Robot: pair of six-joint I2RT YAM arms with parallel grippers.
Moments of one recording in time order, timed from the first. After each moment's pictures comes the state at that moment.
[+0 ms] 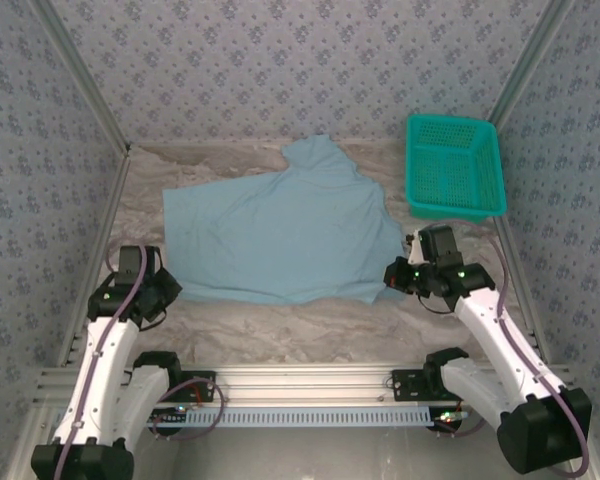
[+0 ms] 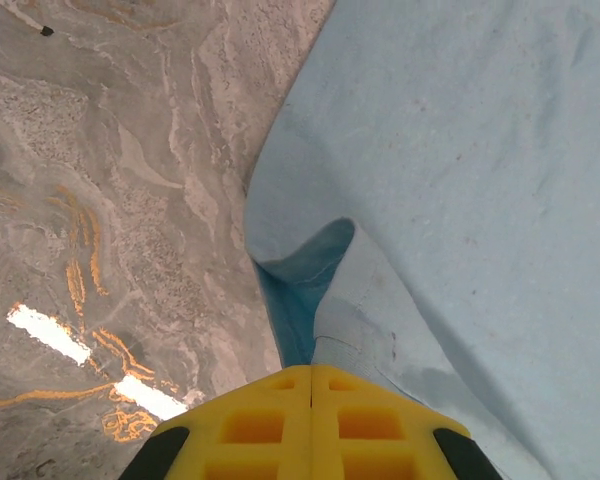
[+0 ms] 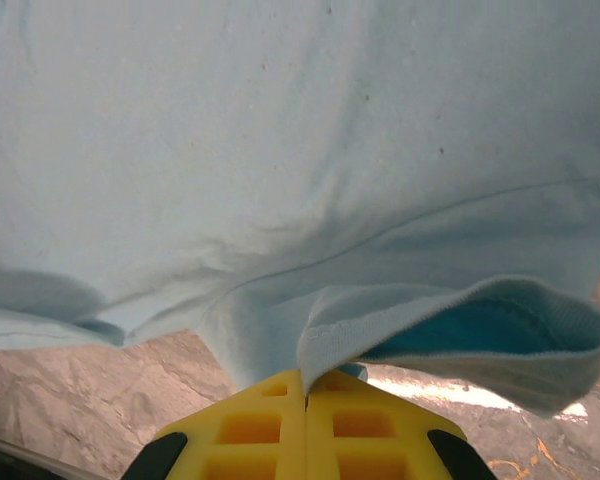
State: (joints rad) left arm -0.03 0.73 0.68 -1.02 -0.05 -0.79; right arm 0.24 0.93 0.73 -0.78 -0.32 0.53
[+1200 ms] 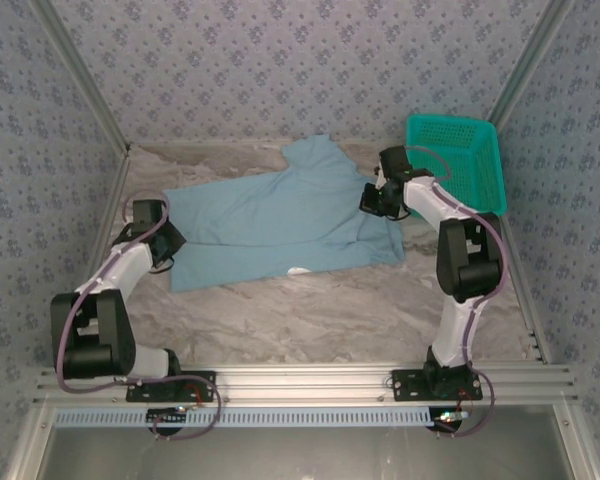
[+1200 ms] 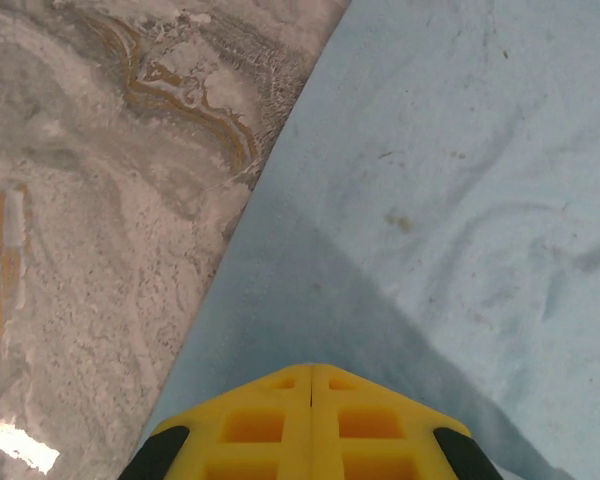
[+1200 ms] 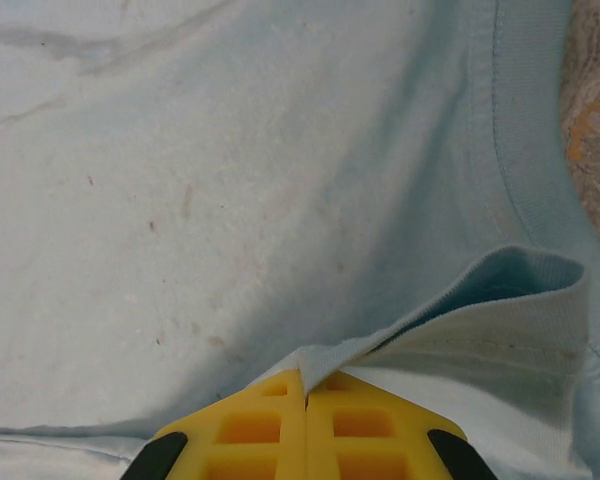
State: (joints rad) left arm 0.05 1.40 0.81 -0.39 -0.07 -0.65; right arm 0.21 1.94 1.47 -0.62 -0.22 0.42
